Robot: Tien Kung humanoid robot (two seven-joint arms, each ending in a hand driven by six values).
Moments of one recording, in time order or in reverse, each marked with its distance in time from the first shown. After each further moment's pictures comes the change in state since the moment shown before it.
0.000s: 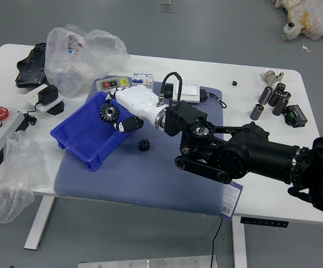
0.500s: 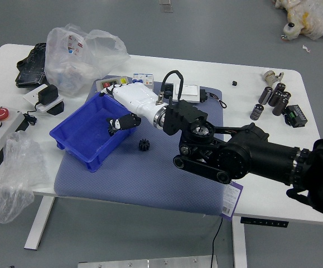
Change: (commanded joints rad) left arm 0.001 -0.001 0.007 0.001 -0.005 0.000 -0.005; right arm -0.034 -0.023 0.078 0.040 -0.019 -0.010 0.004
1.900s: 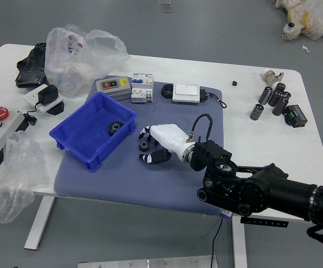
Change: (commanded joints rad) left arm 0.001 -0.012 0.019 0.001 -0.023 0.002 -0.011; right arm -0.232 -0.072 -0.020 0.009 0.022 -0.024 -0.052
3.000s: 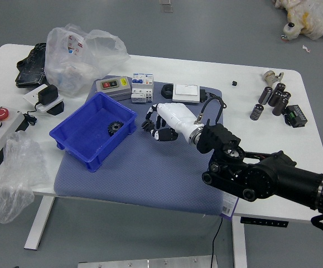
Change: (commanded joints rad) left arm 0.000 0.000 0.017 0.001 -0.012 0.000 -0.009; right arm 0.066 -0.065 0.094 0.041 -0.032 -0.037 0.008
